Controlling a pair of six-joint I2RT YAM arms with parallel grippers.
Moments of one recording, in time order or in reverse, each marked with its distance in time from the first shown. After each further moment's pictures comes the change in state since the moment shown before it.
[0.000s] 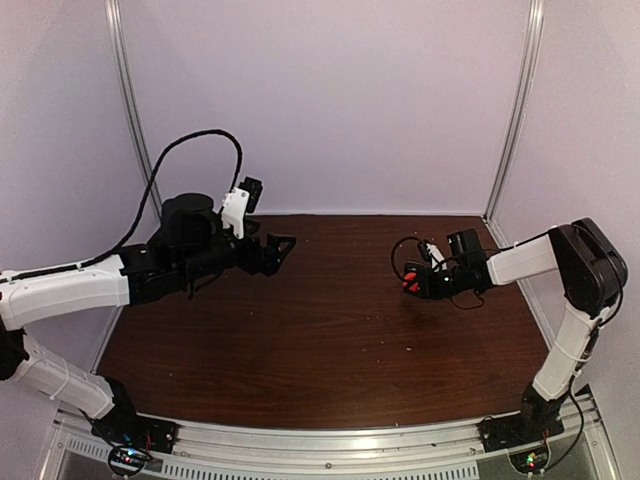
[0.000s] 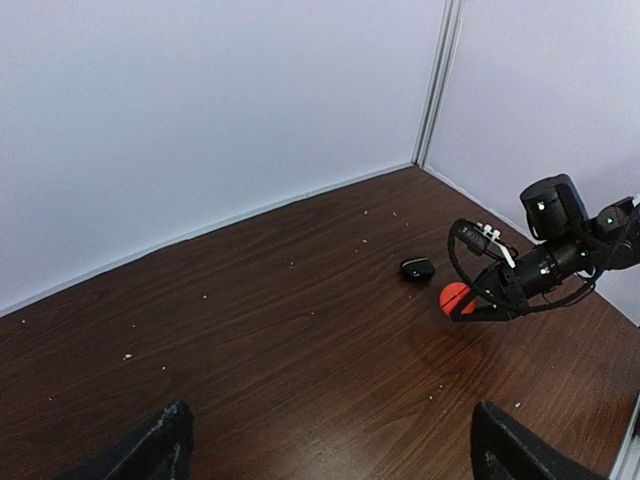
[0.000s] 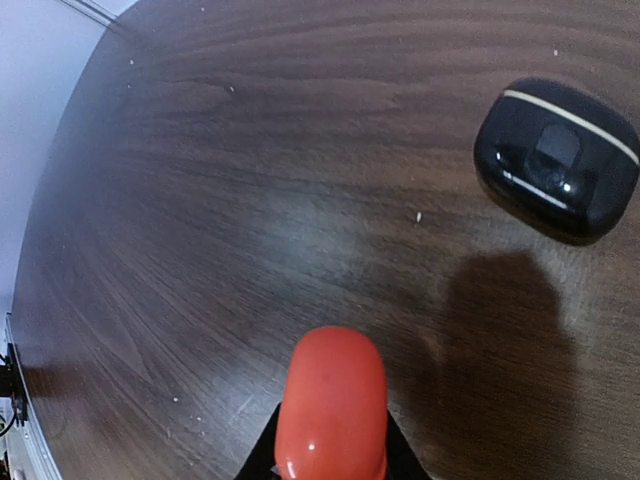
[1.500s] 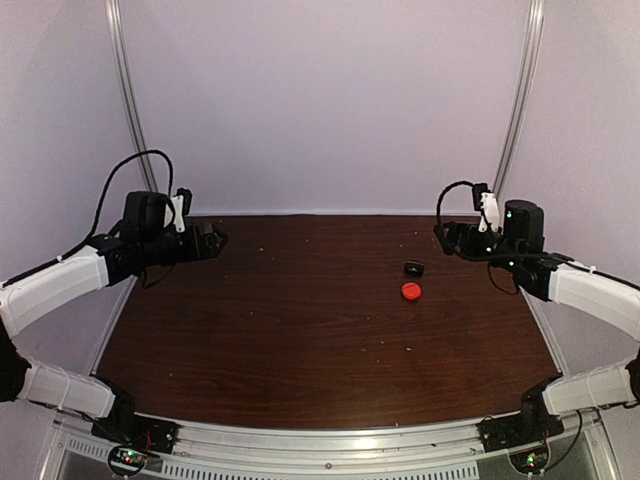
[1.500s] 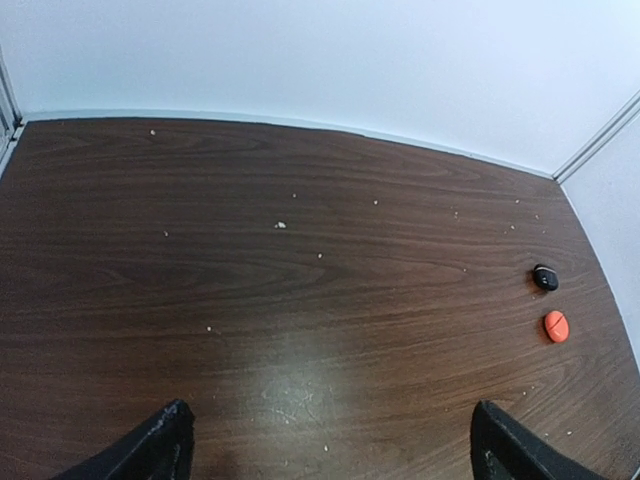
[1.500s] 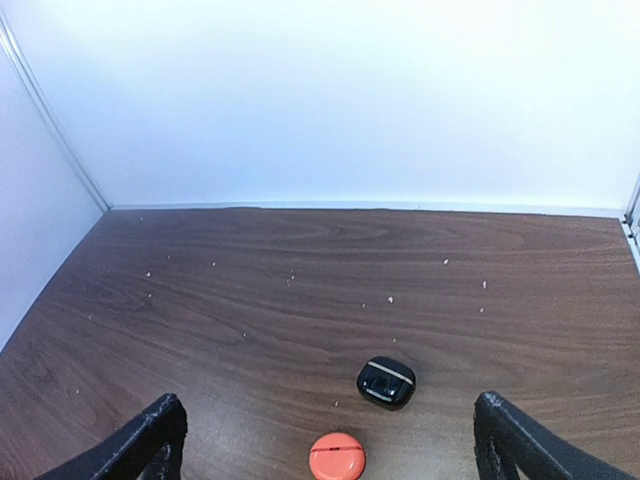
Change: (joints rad) left arm 0.466 -0.043 -0.008 -0.303 0.175 -0.243; right arm -0.014 -0.583 -0.090 0.028 0.360 -0.057
